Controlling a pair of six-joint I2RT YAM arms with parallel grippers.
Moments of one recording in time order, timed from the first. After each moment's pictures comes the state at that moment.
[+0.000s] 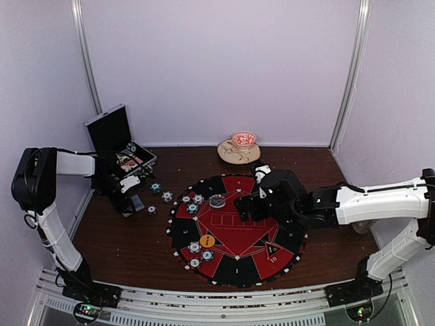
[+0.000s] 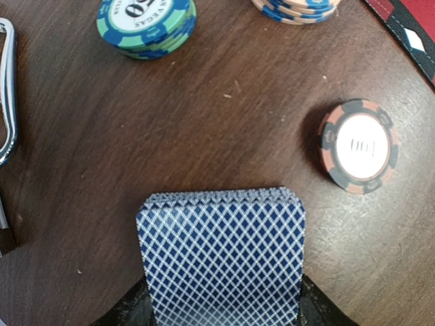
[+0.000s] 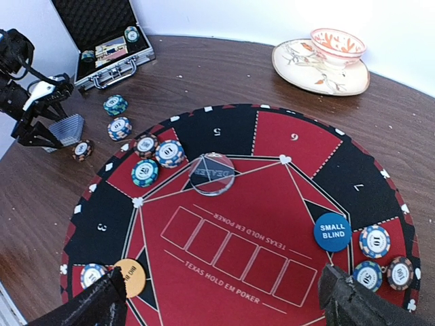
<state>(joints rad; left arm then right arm) -0.05 1.79 1.06 -0.57 0.26 0.89 1.07 1.41 0.90 -0.11 0.47 0.46</state>
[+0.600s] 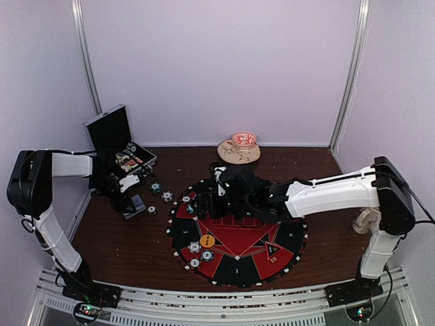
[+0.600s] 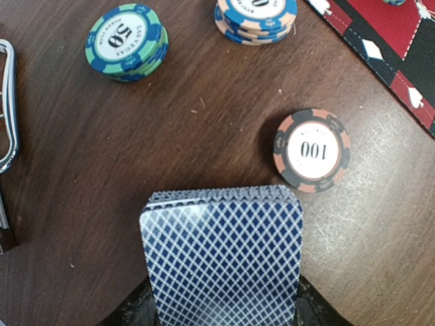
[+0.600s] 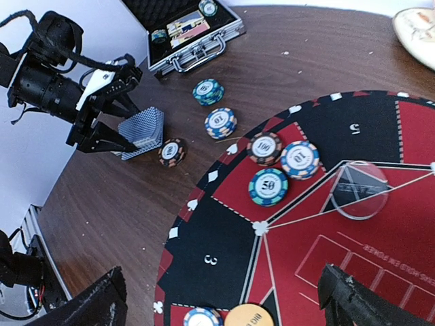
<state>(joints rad) -0.06 1.73 1.04 -0.61 0.32 0.89 1.08 1.78 1.20 0.02 0.19 0.59</state>
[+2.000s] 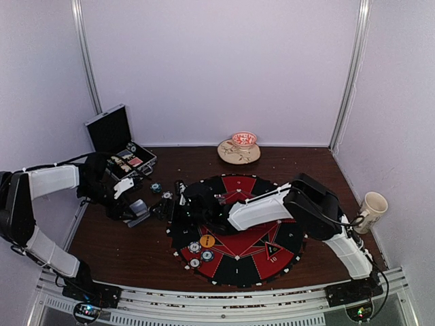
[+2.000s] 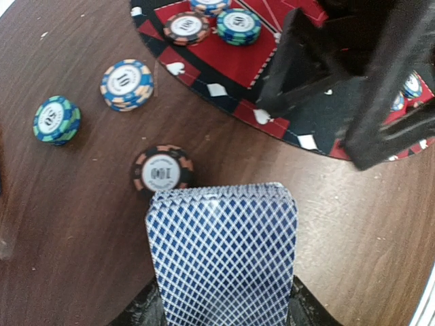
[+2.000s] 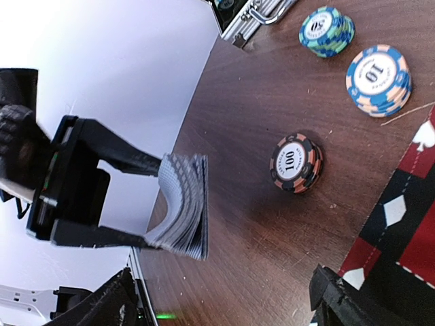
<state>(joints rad) -0.07 1.45 0.87 -0.69 0.54 0.95 1.09 2.39 1.63 0.45 -0.16 1.02</state>
